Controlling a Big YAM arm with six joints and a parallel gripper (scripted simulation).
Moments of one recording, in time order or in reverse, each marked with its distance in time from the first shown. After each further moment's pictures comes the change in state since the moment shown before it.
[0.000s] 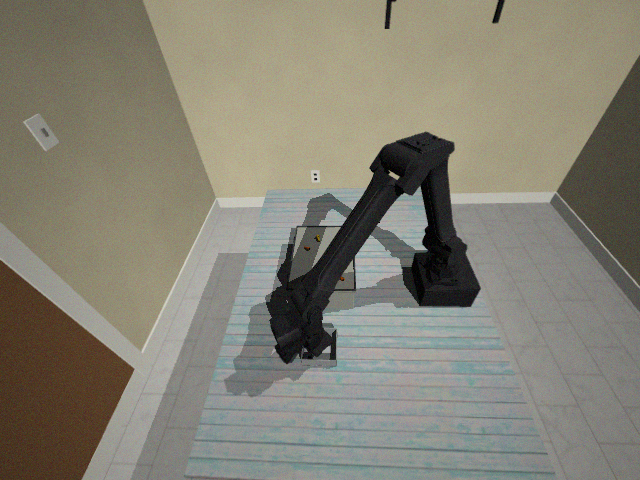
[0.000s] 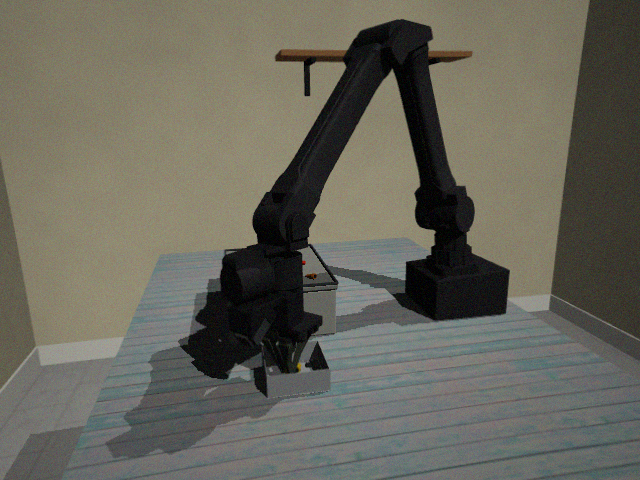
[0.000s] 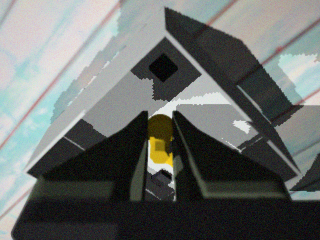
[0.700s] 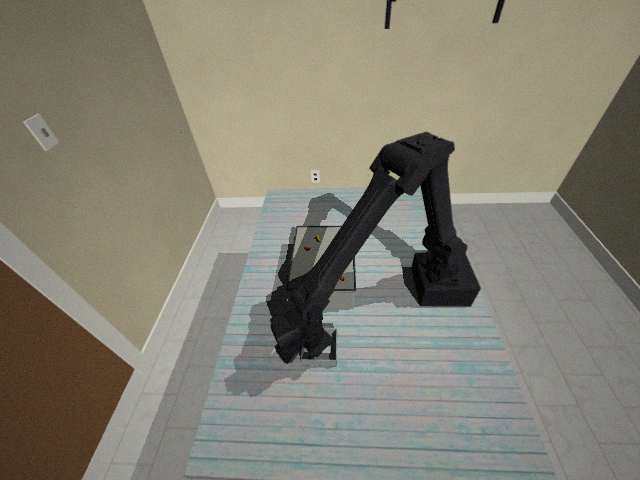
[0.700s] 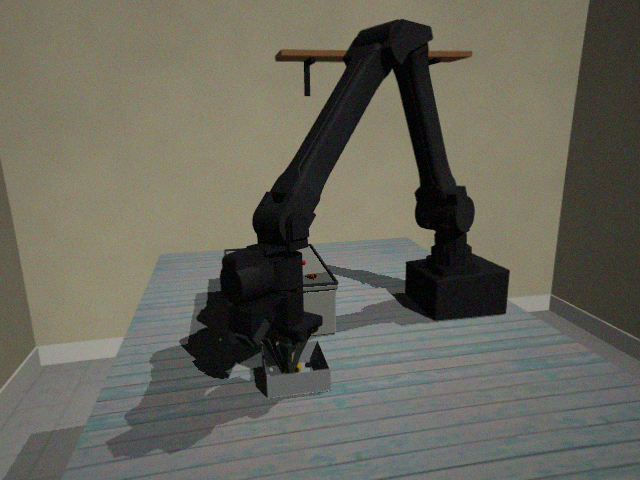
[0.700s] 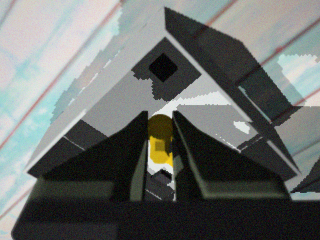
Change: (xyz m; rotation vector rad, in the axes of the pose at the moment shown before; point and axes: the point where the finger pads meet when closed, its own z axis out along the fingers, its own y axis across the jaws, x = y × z) arm 0.000 0.000 0.000 0.000 -0.001 0.000
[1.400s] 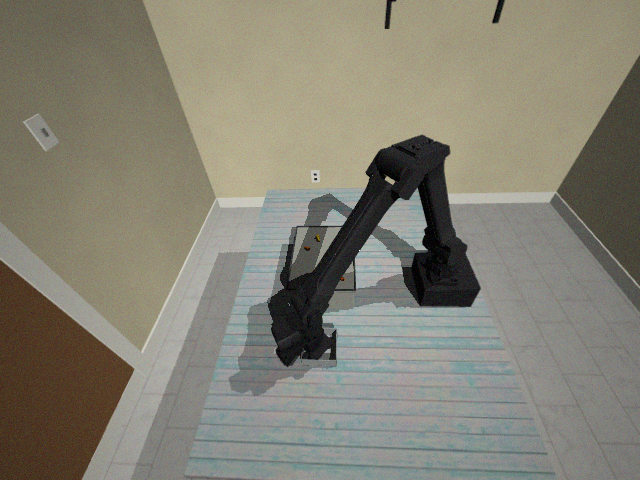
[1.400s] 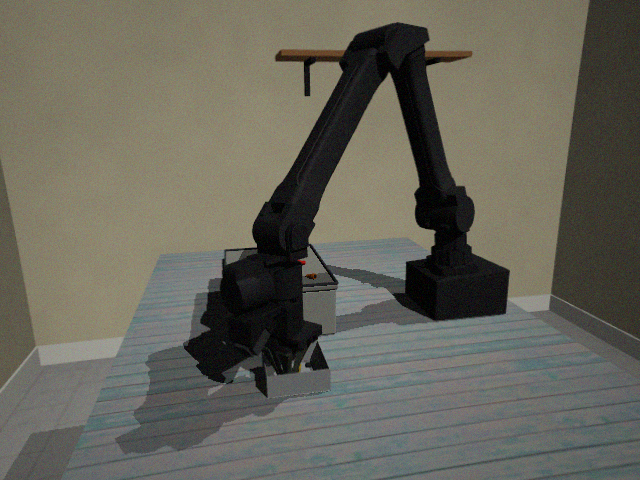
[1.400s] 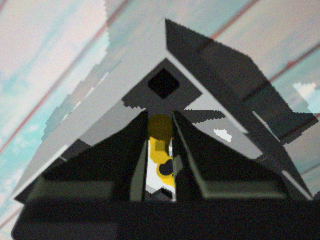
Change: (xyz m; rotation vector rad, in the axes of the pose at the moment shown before) arm -0.001 0.000 0.015 0.000 0.001 -0.001
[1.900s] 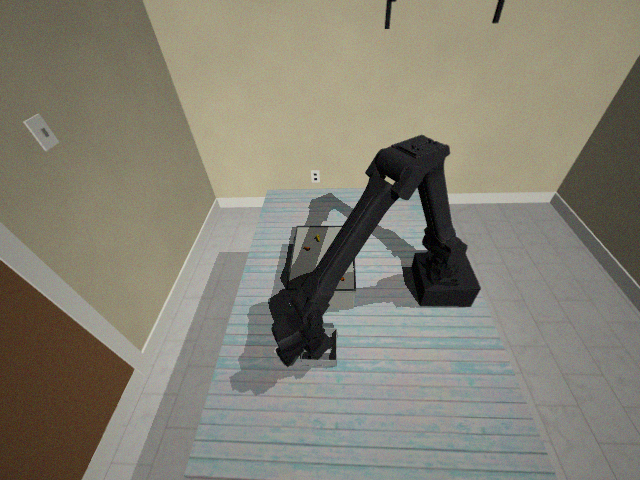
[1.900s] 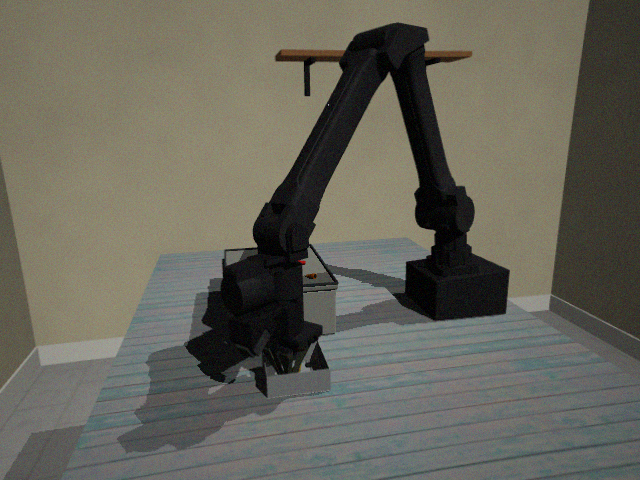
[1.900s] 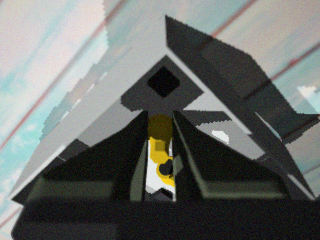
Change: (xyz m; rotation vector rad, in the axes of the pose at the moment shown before) arm 0.002 0.000 0.001 0.000 0.002 0.001
